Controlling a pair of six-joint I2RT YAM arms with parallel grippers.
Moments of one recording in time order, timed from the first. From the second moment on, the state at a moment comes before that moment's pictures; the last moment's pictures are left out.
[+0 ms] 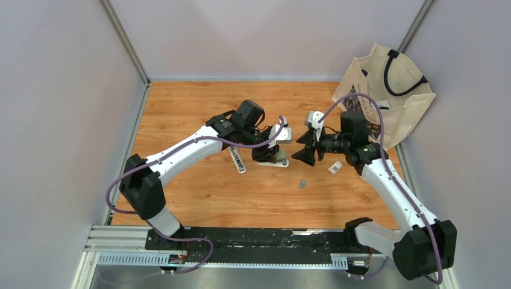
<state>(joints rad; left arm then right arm) -0.78 1.61 1.41 -0.64 0.63 0.63 0.27 1.09 0.90 -0.39 -0.88 -0.46</state>
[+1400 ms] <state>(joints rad) -0.77 1.64 1.44 -0.58 0.78 0.47 0.39 1.23 0.87 -0.37 -0.96 -0.57</state>
